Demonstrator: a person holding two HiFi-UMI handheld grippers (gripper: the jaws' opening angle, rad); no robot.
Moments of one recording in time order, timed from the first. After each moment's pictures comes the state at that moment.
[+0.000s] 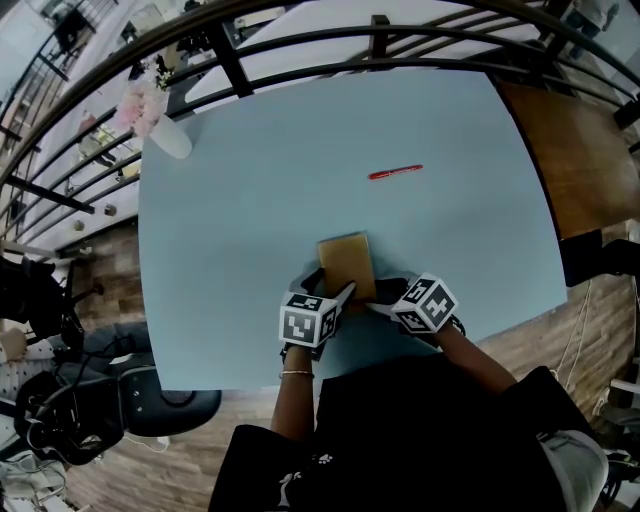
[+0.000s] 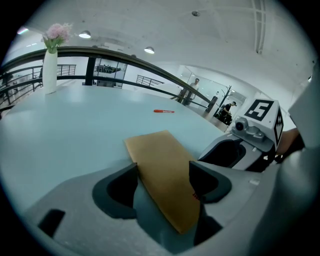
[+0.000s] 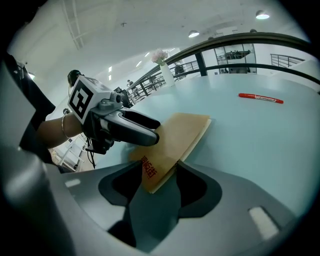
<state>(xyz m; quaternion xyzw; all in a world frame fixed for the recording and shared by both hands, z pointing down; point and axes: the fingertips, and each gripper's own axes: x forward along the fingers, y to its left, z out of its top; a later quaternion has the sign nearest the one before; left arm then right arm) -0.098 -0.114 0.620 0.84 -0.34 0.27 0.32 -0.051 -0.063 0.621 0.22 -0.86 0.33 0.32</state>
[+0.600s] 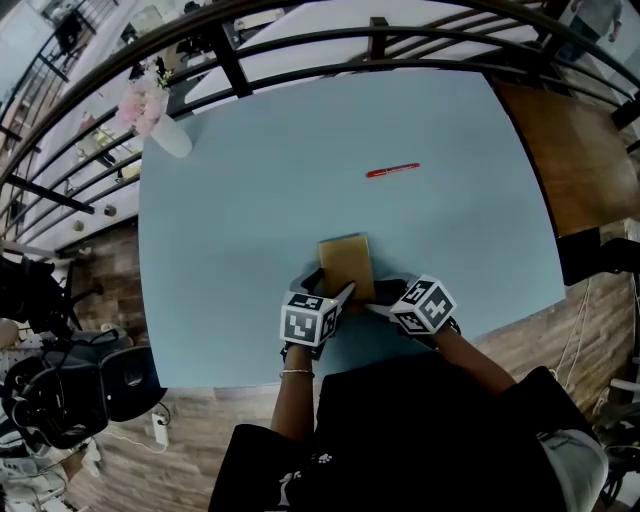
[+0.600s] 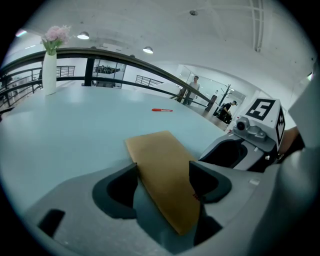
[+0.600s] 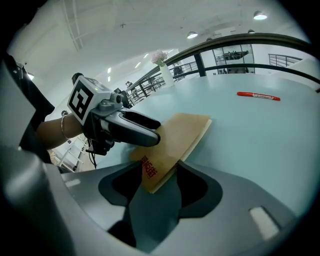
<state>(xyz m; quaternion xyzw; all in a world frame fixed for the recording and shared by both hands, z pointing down) -0.098 -0.109 0.622 0.84 -0.34 0.27 0.32 -0.054 -0.055 0.622 0.23 -0.86 0.33 0.32</state>
